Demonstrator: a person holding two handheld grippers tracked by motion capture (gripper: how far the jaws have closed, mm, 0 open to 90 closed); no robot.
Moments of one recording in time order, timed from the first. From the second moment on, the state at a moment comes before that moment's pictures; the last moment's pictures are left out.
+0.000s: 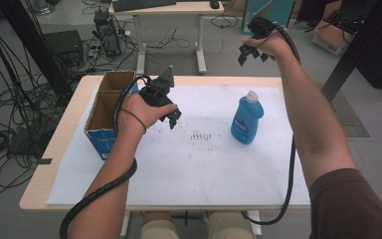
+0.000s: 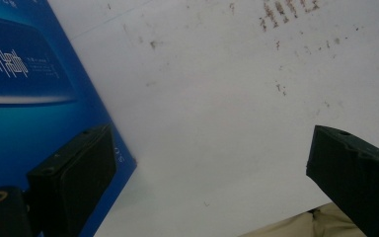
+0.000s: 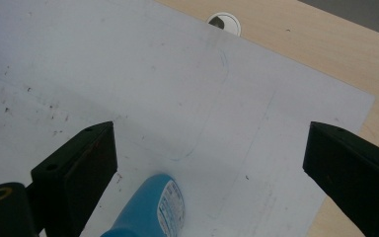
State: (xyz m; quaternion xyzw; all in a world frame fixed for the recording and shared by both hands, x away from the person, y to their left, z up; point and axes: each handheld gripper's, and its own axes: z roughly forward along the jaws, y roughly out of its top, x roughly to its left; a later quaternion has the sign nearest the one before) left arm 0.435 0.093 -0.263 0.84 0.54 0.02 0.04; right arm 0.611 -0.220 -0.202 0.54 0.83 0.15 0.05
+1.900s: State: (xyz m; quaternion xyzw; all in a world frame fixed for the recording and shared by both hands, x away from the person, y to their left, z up) left arm 0.413 0.085 -0.270 0.86 0.50 0.04 0.08; right arm 0.419 -0.328 -0.303 0.33 0.85 0.39 0.12
